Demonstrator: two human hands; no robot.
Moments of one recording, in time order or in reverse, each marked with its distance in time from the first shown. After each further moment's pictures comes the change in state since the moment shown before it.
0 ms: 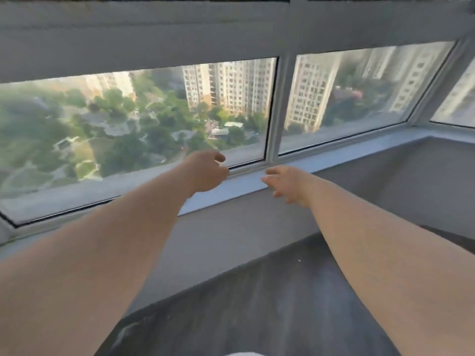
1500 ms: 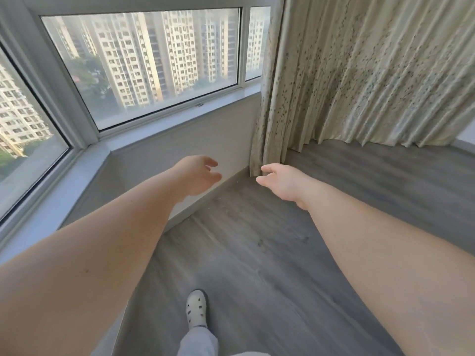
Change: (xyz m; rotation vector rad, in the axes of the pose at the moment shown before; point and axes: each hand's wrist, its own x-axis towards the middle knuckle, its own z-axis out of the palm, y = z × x) left_hand 0.190 0.641 0.513 0.174 -0.768 0.889; right_hand -0.113 0.554 -0.444 0.475 0.911 0.709
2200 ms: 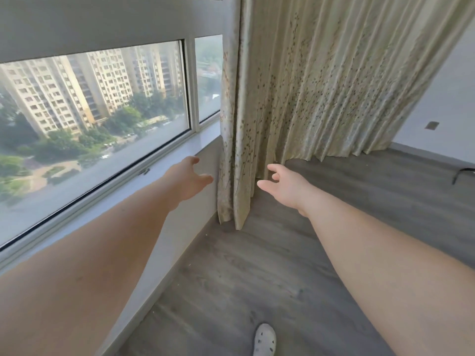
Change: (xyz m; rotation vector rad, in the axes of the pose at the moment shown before) left_hand 0.414 0.058 -0.063 -0.146 -0.040 0.128; right_hand 0.316 -0.051 -0.130 -0.031 0.309 0.089
